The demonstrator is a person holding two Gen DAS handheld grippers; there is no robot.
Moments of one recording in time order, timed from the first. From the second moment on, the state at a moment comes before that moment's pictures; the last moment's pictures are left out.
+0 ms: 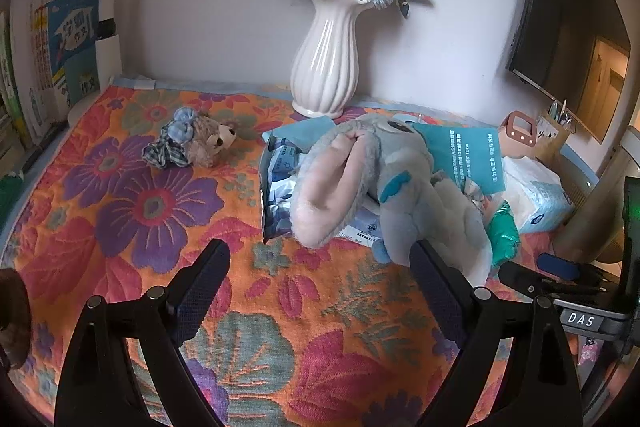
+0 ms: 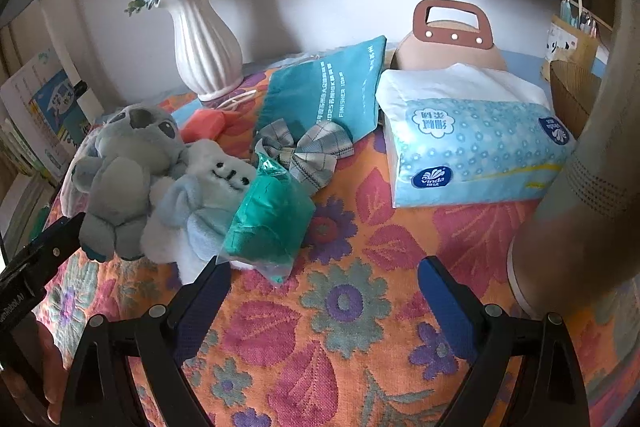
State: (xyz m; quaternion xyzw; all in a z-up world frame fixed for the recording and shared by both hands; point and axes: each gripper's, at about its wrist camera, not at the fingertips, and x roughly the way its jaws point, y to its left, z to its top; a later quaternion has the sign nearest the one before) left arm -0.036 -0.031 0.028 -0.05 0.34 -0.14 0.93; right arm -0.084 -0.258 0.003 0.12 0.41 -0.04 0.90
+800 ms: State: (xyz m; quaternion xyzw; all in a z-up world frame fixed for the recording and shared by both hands) left arm 0.024 -0.070 0.046 -0.10 0.43 -0.23 0.87; right arm -0.091 -0.253 0.008 0.12 0.39 -0.01 0.91
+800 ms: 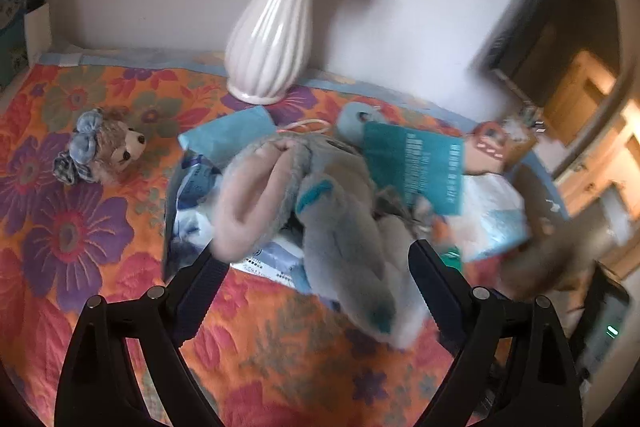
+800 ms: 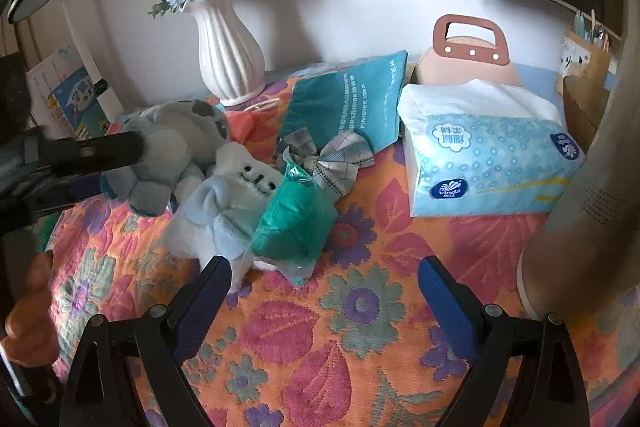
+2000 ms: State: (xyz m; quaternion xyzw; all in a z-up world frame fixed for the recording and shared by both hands) left arm -0.049 -0.031 0.023 0.00 0.44 -0.18 0.88; right arm -0.043 -0.253 0.001 0.23 0.43 0.02 0.87
